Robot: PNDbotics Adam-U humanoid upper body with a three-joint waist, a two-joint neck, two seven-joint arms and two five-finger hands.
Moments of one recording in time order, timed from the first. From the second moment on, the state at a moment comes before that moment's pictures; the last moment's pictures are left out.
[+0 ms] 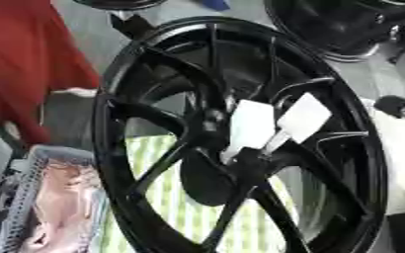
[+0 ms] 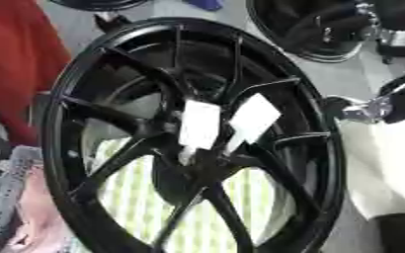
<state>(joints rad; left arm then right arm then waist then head) -0.18 0.42 0.11 -1.99 0.25 0.04 0.21 -0.40 -1.27 0.05 -1.99 0.12 -0.35 0.40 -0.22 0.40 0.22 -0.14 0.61</state>
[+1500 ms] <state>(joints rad) -0.19 0.42 0.10 -1.99 0.25 0.04 0.20 -0.42 -1.25 0.12 -1.99 0.16 -0.36 0.39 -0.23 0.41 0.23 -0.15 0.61</state>
